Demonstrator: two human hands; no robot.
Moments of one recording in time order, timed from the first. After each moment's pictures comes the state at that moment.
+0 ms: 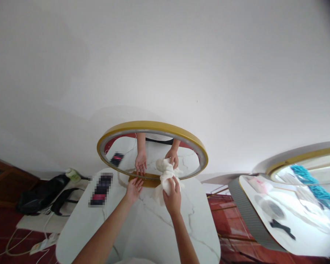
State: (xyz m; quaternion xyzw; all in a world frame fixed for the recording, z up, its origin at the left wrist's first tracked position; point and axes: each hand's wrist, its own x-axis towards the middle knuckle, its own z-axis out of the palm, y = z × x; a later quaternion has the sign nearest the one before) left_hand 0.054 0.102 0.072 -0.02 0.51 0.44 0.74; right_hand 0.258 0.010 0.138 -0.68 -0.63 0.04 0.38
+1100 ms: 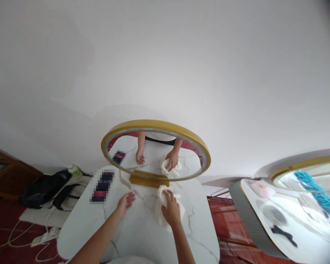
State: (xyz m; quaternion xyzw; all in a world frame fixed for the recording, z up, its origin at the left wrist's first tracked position) left_hand 0.001 0.043 0.006 0.19 0.66 0.34 0.64; right_hand 0.262 -0.029 0.082 -0.73 -0.65 0.17 0.12
